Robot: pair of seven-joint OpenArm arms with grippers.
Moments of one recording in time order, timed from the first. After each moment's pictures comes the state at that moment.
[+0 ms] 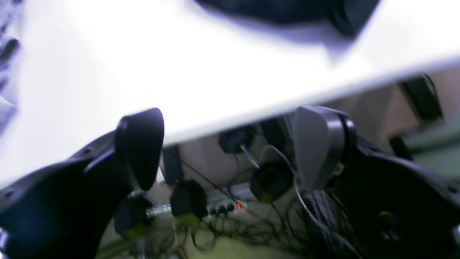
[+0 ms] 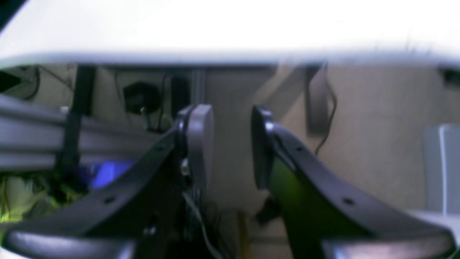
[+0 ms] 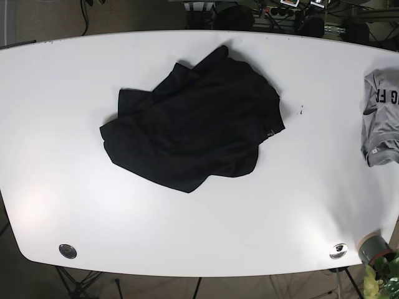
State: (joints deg) left arm 70.6 -11.0 2.4 111.0 6.3 8.2 -17.1; right arm -70.1 6.1 20.4 104.9 10.7 21.9 15.2
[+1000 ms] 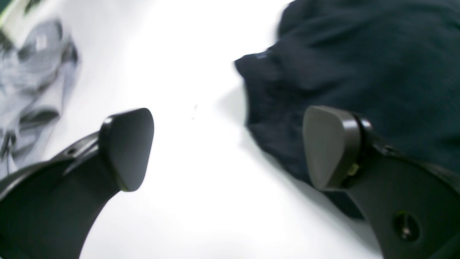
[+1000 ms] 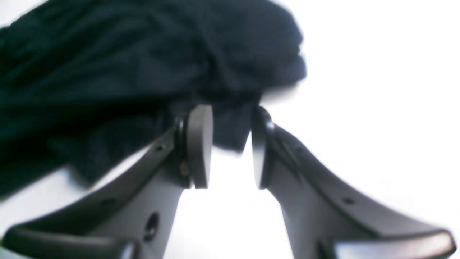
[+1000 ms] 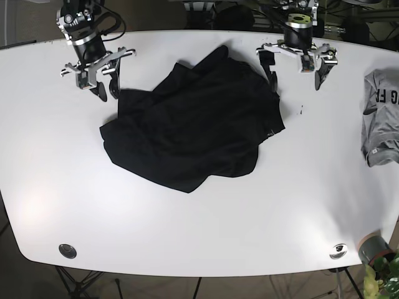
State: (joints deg) left arm 44.8 -2.9 -4.0 112.7 -1.9 7.9 0.4; right arm -34.7 6.2 15.9 114.0 10.2 22.5 -14.5
